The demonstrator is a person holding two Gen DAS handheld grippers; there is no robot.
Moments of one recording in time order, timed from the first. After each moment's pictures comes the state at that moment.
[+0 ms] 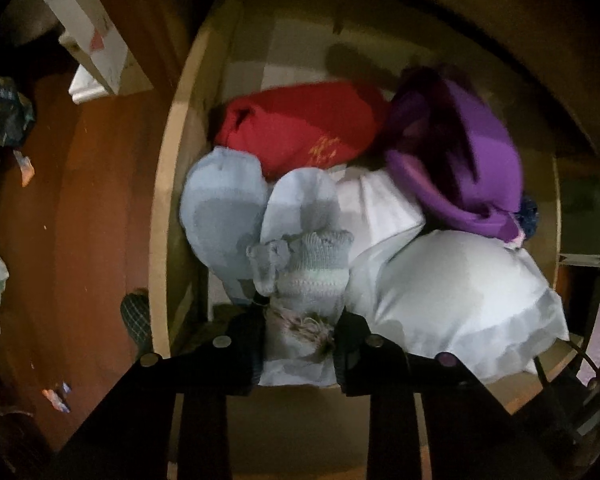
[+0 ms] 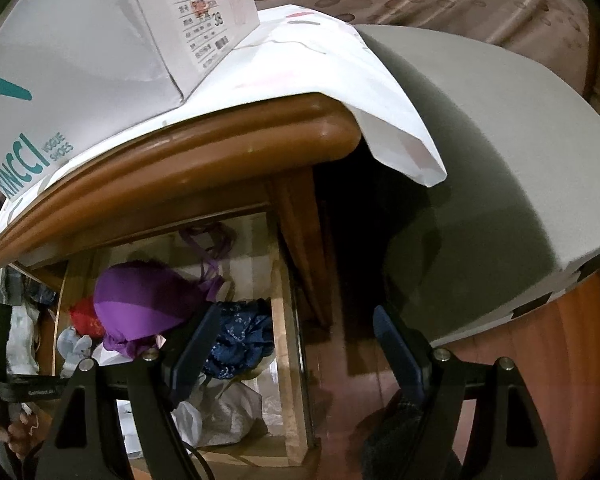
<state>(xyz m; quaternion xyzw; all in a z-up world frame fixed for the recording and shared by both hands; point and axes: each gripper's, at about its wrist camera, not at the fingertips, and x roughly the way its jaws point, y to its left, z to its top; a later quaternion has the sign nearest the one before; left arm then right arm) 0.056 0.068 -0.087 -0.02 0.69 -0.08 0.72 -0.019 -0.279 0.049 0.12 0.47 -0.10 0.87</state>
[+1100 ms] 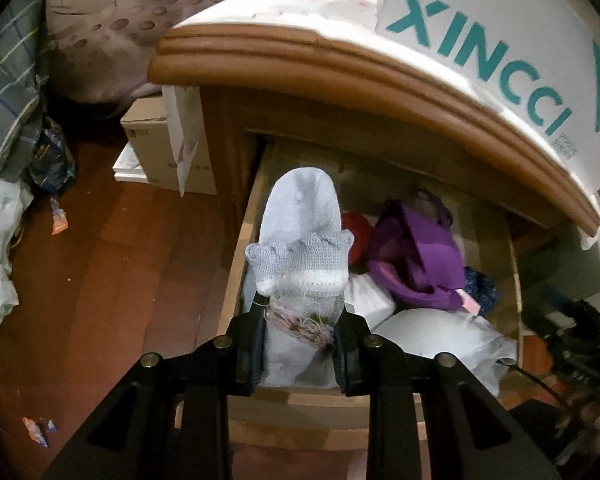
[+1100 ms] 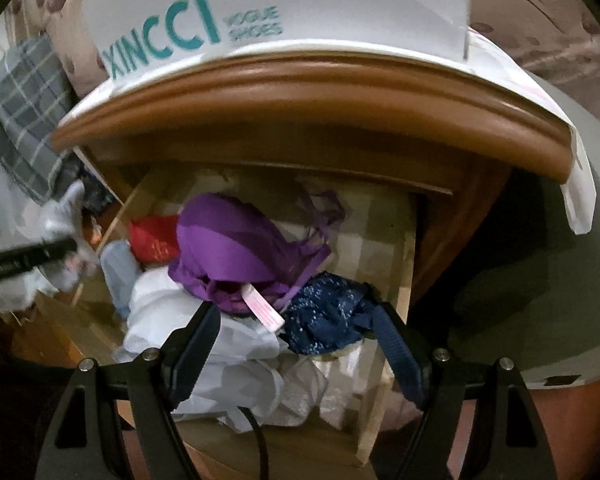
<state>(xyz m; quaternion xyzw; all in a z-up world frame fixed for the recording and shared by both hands) 0.020 0.091 -0.002 -0.06 0.52 -0.06 0.85 -0.019 -0.196 0.031 0.00 0.49 0.07 0.87</state>
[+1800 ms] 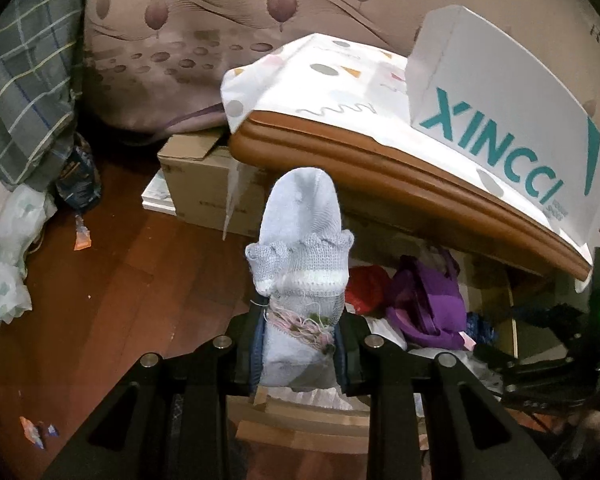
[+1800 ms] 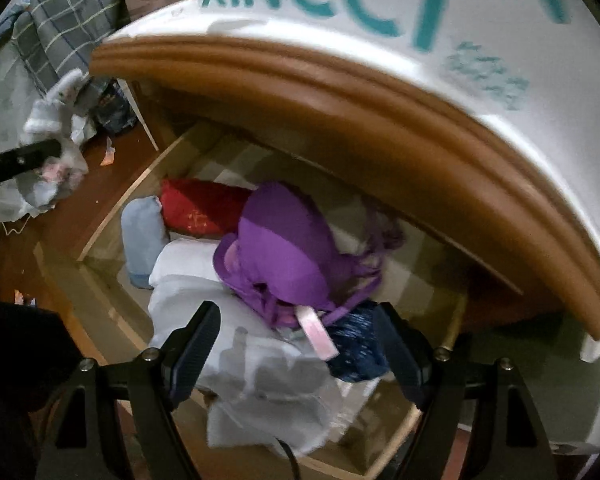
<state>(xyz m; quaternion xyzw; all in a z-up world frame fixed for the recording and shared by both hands) 0.011 0.129 0.038 -0.08 0.46 -0.01 0.89 0.021 -0.124 0.029 -0.14 0.54 0.14 0.82</state>
